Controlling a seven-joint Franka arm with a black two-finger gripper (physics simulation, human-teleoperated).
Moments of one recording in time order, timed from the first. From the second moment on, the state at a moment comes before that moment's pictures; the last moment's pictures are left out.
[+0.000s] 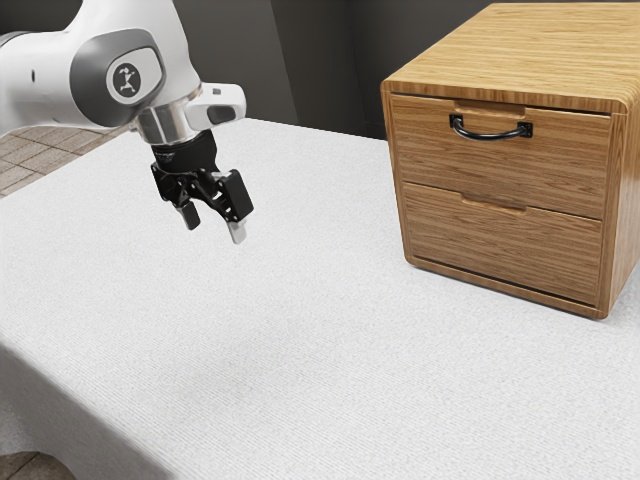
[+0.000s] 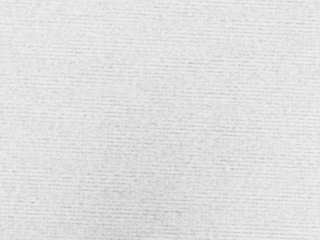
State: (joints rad) arm 0.01 0.09 0.18 -1.43 -0.02 1.54 0.15
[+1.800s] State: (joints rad) arm -0.27 0.26 0.09 -1.27 0.00 2.07 -1.62
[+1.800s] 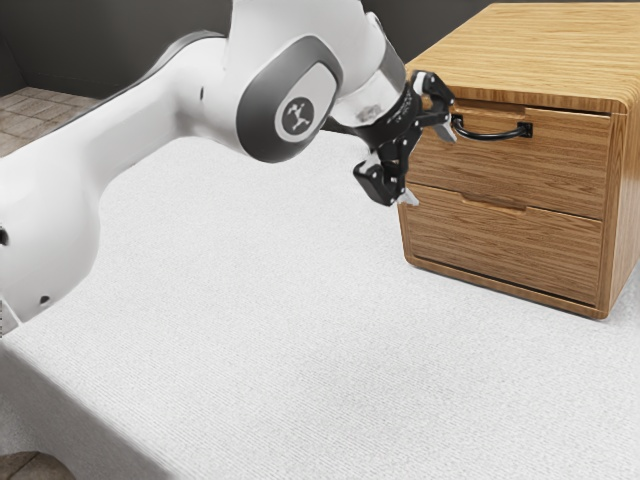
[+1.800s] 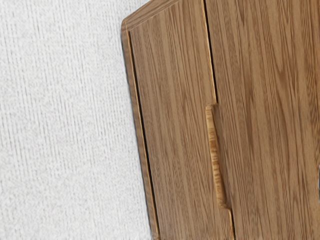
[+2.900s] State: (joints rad) arm -0.25 0.37 0.09 -1.18 0.06 2.22 -1.91
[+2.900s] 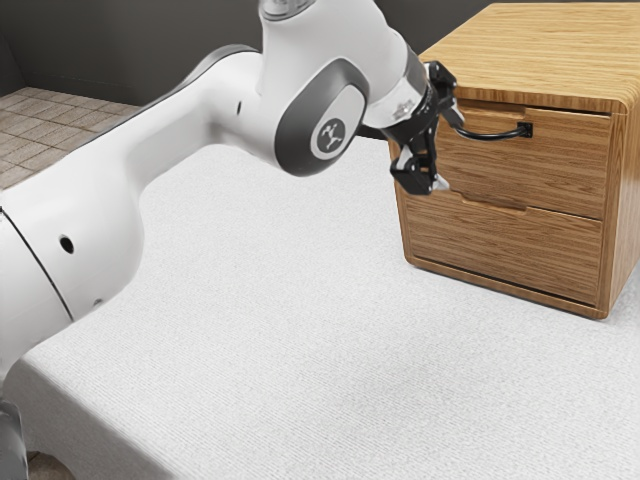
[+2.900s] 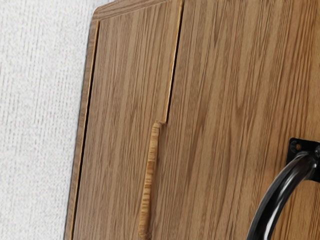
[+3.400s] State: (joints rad) arm -0.24 0.45 0.07 -1.09 0.13 2.23 -1.94
